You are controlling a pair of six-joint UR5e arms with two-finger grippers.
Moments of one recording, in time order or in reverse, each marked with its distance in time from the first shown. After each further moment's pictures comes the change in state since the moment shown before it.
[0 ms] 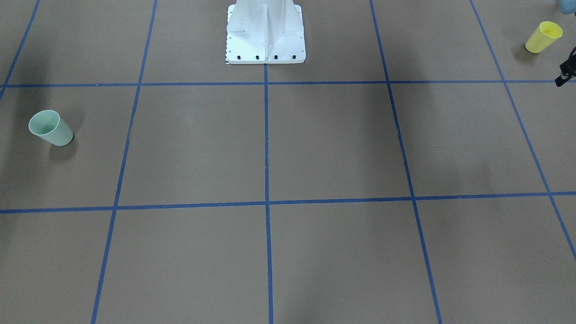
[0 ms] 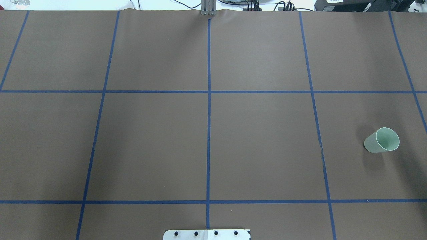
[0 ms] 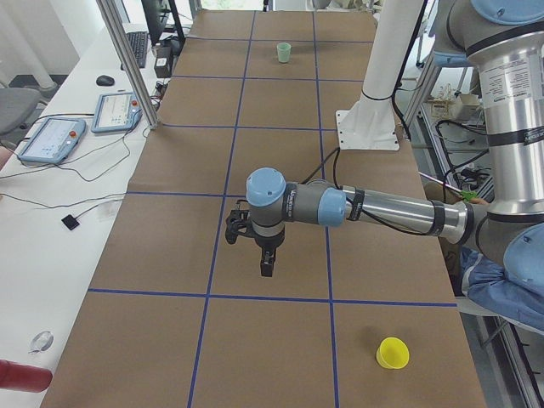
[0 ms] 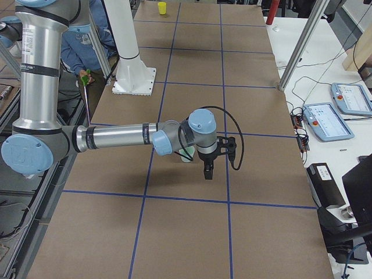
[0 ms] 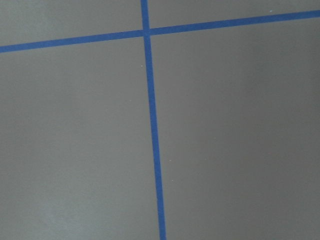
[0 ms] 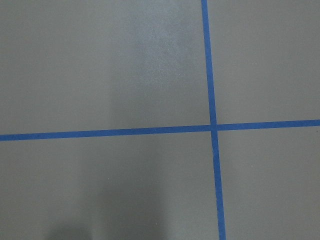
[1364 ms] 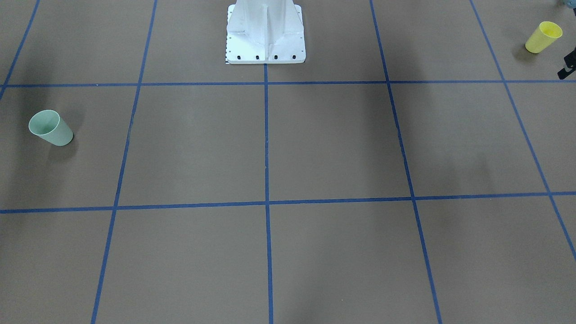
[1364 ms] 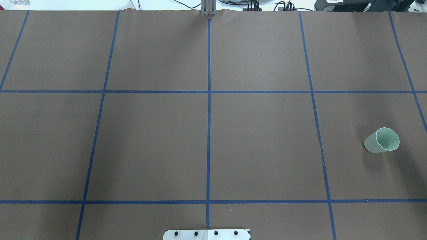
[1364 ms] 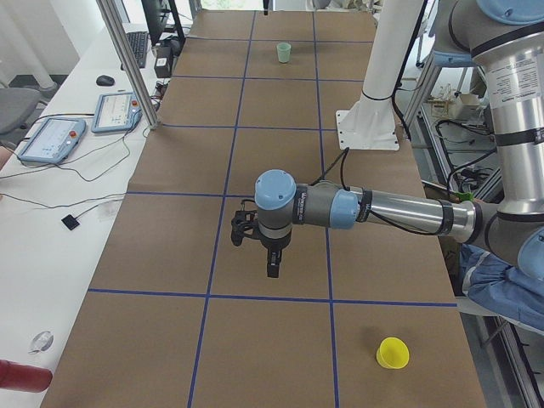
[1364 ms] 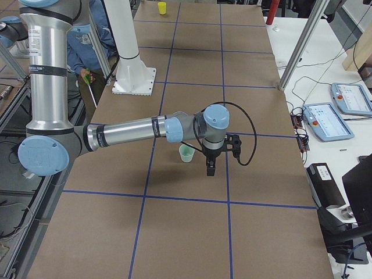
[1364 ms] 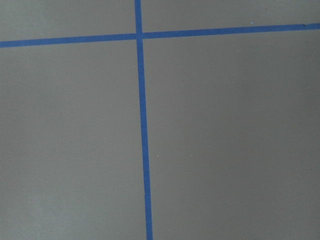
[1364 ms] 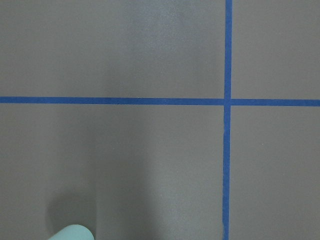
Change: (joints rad) left arm -0.039 0.038 -0.008 -0.008 -0.055 0.001; right arm -0.031 0.087 0.005 -0.287 0.010 -0.182
